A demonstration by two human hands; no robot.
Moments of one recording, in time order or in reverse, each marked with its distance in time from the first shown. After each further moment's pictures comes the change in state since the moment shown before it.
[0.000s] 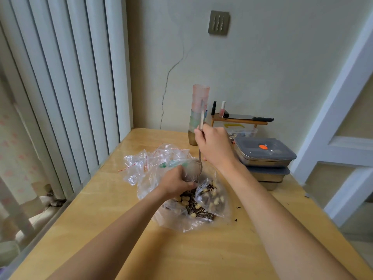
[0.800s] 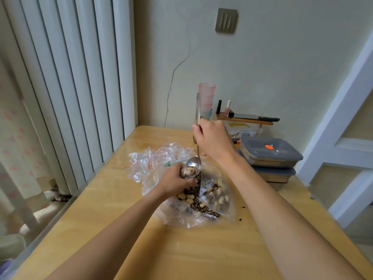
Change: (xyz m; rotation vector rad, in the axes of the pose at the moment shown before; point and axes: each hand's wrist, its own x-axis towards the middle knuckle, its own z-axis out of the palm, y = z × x) left_hand -0.010 -0.013 -0.010 -0.268 0.030 -0.018; right_hand 0.015 -0.019 0.002 -0.032 -0.051 -0.084
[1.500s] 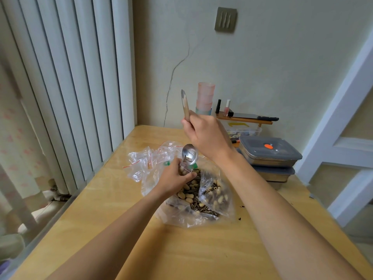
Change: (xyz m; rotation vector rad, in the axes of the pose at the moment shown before) left_hand -0.003 0.006 0.003 -0.040 0.091 0.052; right_hand 0.001 -0.023 -0.009 -0.025 0.168 -0.287
